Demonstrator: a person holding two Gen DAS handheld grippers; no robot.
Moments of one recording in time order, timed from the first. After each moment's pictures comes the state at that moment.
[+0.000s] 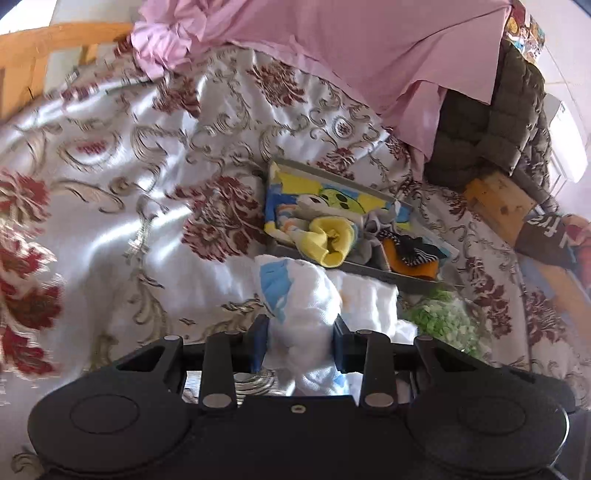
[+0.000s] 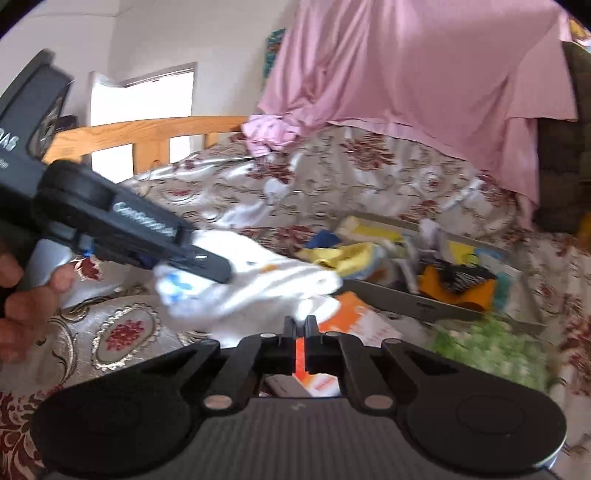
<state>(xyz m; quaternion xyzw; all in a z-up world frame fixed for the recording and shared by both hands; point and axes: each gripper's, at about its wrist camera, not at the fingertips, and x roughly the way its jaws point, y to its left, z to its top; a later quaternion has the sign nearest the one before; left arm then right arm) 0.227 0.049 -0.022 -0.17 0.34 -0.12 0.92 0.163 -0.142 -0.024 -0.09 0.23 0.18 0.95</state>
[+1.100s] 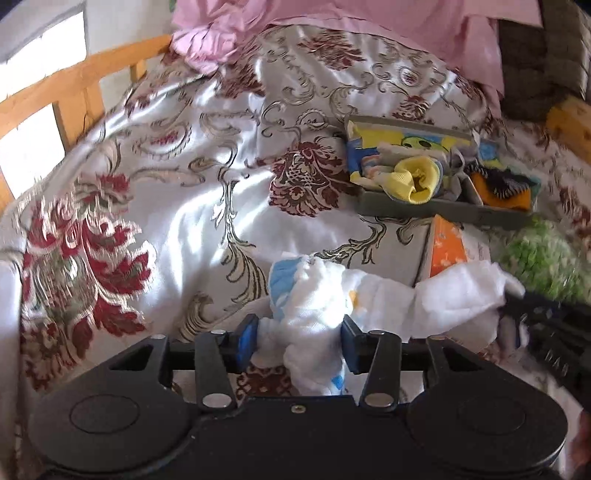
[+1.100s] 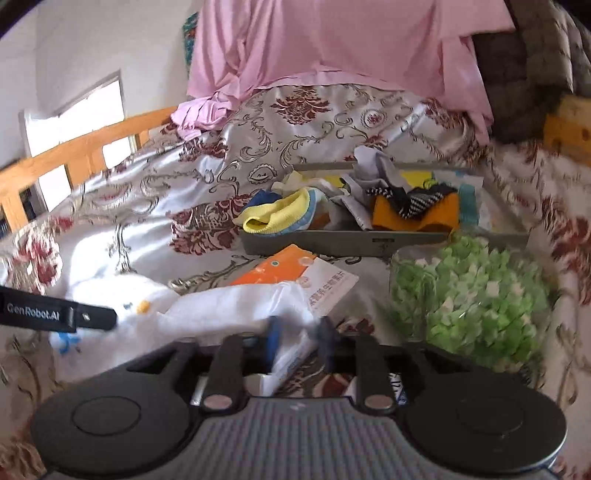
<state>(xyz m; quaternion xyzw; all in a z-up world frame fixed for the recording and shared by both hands) 0.213 0.036 -0.035 -0.04 0.41 0.02 0.91 0.202 -0.181 -0.057 0.03 0.29 0.13 0.95</state>
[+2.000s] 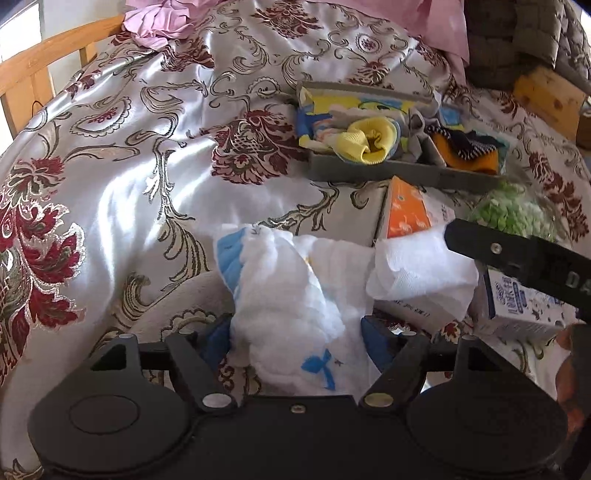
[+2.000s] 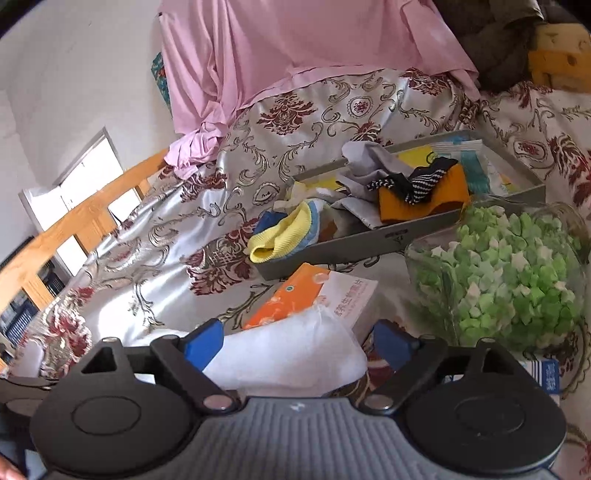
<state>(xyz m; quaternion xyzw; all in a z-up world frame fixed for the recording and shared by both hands) 0.224 0.012 -0.057 -0.03 0.44 -0.05 0.90 0.222 -0.195 -0.056 0.15 0.30 0.15 0.93</state>
